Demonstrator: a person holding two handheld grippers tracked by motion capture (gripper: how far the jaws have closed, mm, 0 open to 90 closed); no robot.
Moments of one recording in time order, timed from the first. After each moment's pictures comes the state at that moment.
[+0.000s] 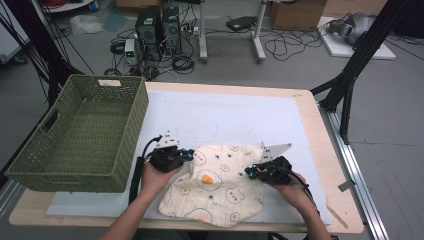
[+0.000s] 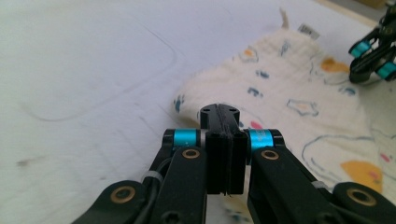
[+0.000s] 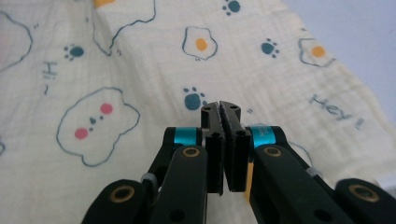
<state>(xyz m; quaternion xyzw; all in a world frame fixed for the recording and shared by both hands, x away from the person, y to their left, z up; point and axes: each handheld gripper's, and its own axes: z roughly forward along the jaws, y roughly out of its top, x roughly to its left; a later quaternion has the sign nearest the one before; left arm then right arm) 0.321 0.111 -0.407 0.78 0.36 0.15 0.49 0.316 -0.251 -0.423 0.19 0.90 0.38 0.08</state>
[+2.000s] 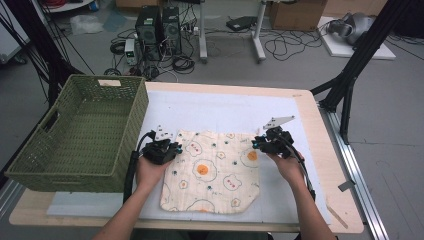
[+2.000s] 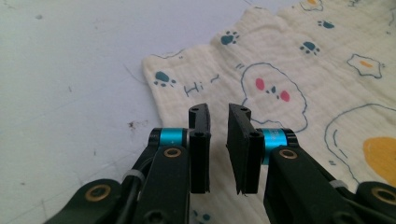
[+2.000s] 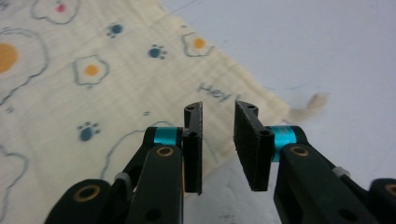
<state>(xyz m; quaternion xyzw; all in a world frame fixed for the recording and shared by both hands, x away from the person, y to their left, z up) 0.349 0.119 -0.437 0.80 0.41 0.19 0.40 0.382 -0.264 -0.408 0.32 0.87 0.35 0.14</state>
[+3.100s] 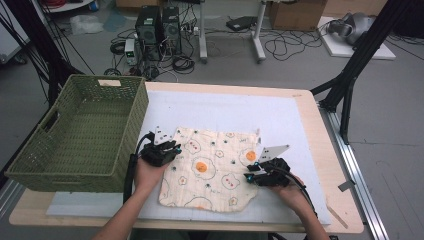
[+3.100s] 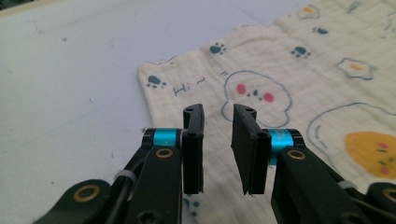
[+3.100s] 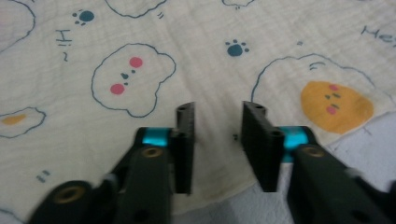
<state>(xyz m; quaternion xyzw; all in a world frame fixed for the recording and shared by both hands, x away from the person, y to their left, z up) 0.331 0.122 -0.430 0.79 0.39 0.22 0.42 0.316 -0.254 -0.440 0.23 0.90 0.37 0.08</state>
